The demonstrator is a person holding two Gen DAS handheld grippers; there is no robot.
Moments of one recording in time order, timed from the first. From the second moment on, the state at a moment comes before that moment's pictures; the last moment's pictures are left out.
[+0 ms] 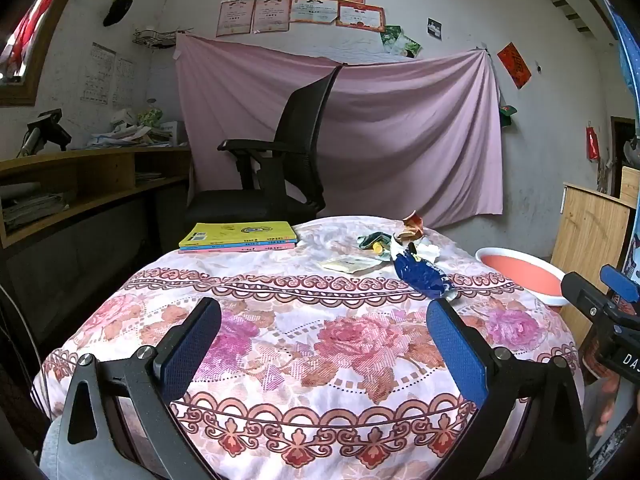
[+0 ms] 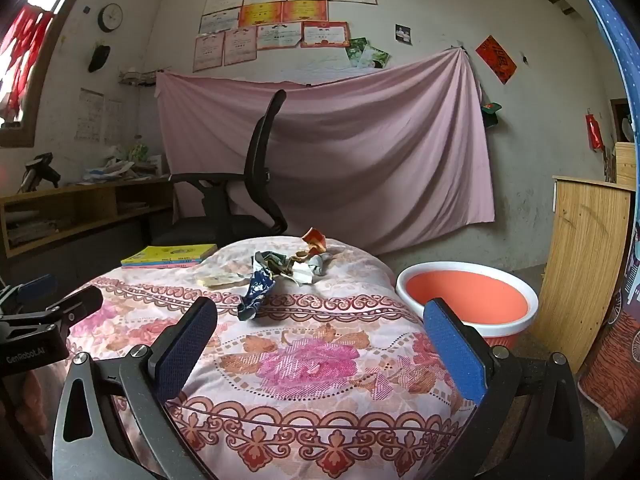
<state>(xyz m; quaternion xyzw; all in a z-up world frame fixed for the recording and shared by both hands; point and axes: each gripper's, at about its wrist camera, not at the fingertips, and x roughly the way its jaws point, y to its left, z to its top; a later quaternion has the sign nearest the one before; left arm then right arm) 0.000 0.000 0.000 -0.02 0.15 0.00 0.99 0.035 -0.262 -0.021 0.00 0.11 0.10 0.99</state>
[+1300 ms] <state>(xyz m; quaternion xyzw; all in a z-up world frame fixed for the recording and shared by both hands) 0.011 -0.001 0.012 -0.02 0.14 0.00 0.99 0.041 -0.261 -0.002 0.00 0.08 0.11 0.99</state>
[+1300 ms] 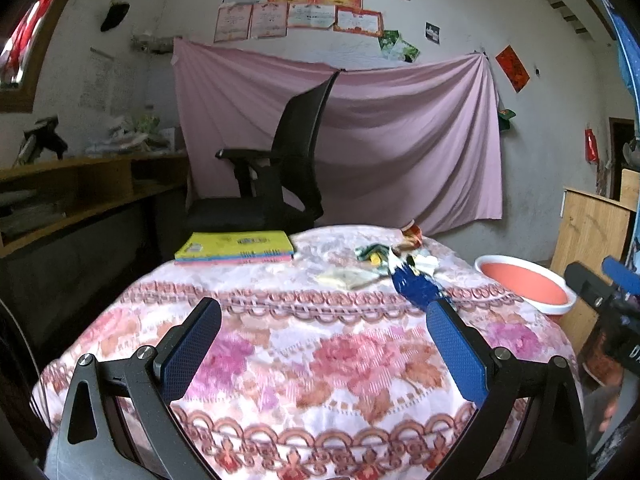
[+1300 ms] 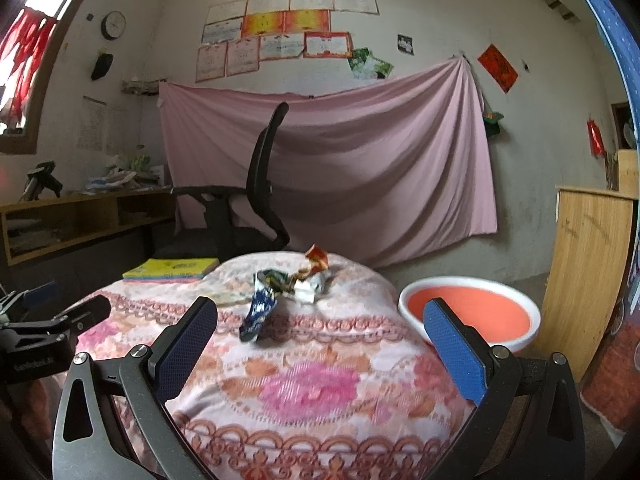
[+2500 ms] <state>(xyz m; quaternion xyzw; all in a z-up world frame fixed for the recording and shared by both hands) 0.211 0.038 0.013 -0.01 0.24 -0.02 0.97 0.247 -0.224 0.011 -0.12 0.13 0.14 0.97</state>
